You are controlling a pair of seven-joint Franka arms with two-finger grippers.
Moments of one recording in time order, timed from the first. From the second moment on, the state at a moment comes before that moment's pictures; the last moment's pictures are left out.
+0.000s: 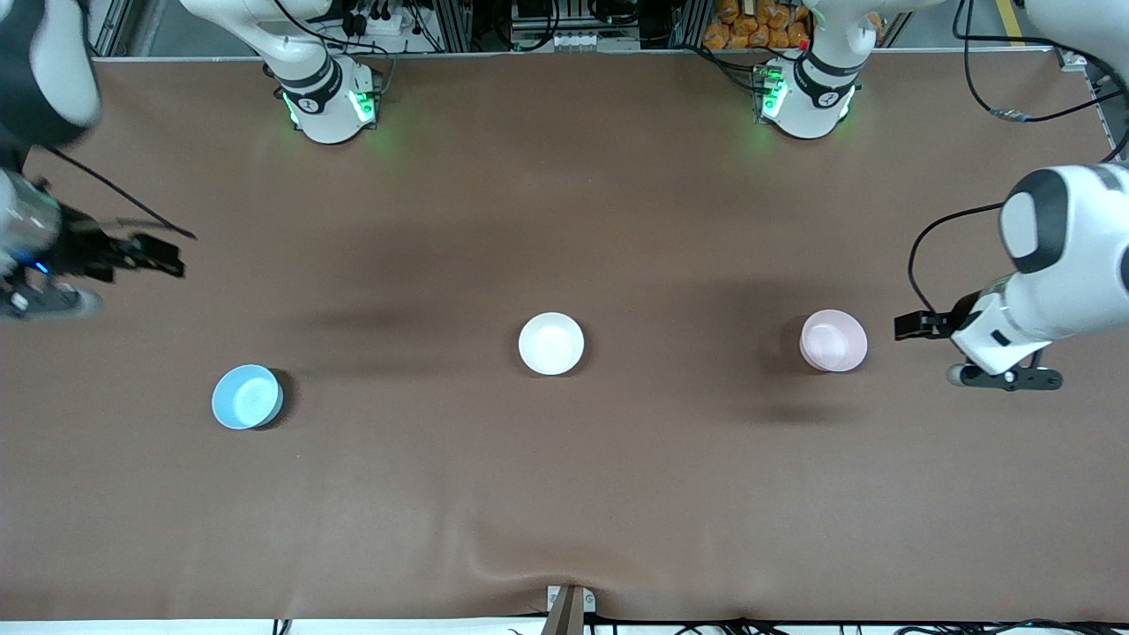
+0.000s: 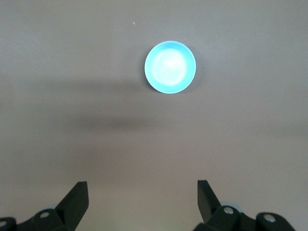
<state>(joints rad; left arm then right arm) 0.02 0.29 0.01 -1.84 0.00 2.01 0.09 0.00 0.14 -0.05 -1.67 0.00 1.65 -0.10</state>
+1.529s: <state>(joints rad) 0.01 0.44 -0.01 -2.02 0.02 2.36 0.10 -0.03 0.55 -0.06 -1.67 0.00 2.15 -0.16</state>
